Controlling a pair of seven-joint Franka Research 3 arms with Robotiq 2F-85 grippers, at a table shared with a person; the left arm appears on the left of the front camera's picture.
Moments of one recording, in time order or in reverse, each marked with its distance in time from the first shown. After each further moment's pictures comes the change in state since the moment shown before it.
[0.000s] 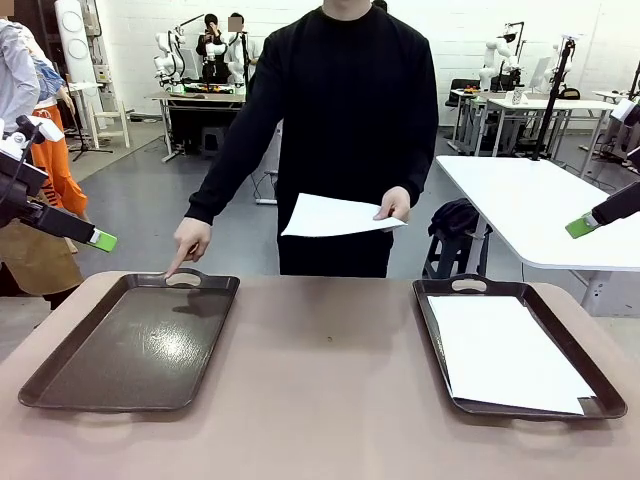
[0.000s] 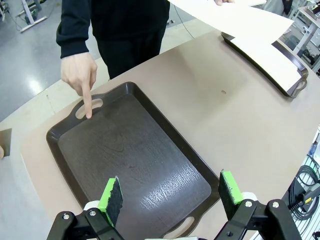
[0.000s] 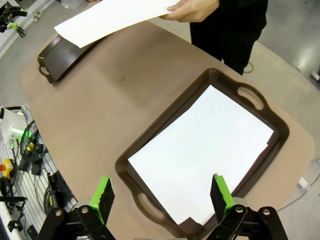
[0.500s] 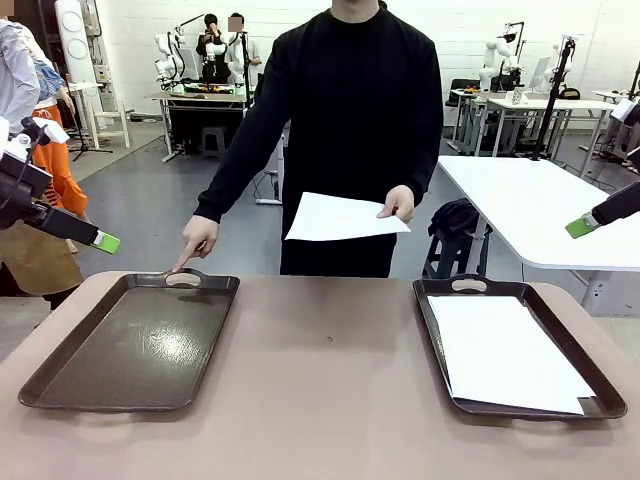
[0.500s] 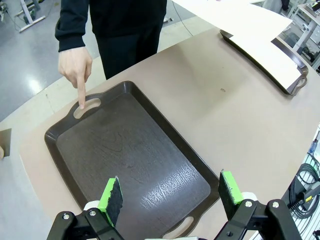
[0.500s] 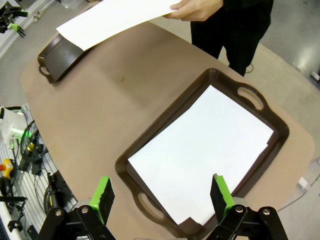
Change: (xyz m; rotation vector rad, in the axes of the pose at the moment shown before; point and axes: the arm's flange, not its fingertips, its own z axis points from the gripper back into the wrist) left arm 0.002 -0.003 -0.006 -0.003 0.014 -0.007; right arm 0.000 0.000 0.000 0.000 0.000 0.000
